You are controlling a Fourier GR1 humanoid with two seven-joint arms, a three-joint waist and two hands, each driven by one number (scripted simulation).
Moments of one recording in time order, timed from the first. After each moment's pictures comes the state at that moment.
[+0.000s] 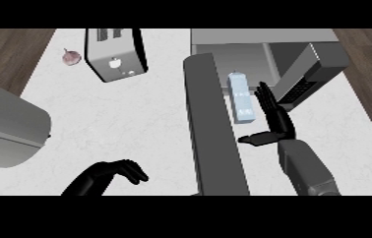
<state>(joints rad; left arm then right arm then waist) 0.26 0.02 -0.12 -1.80 -0.03 -0.59 -0.18 -0.62 -0.13 -0.33 -0.23 0.17 0.23 -0.90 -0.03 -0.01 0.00</state>
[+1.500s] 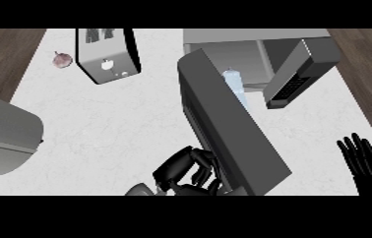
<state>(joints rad) -0.21 0.01 -0.65 -1.20 -0.09 -0.09 -0.30 0.19 -0.34 -0.23 -1.22 -0.21 0.52 -0.69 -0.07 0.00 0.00</state>
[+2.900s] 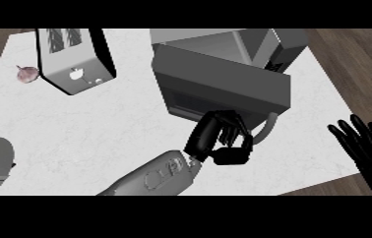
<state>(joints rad) -0.69 0.01 -0.95 -1.03 0.37 0.60 -0.21 0.21 -0.45 -0.09 -1.76 -0.56 0.65 -0.33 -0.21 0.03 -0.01</state>
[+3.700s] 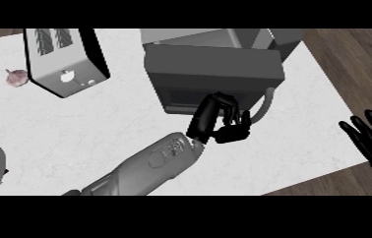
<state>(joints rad) -0.82 0.00 -0.93 -0.92 0.61 0.64 -0.26 0.21 -0.50 -0.12 -1.84 -0.67 0.62 -0.24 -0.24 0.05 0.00</state>
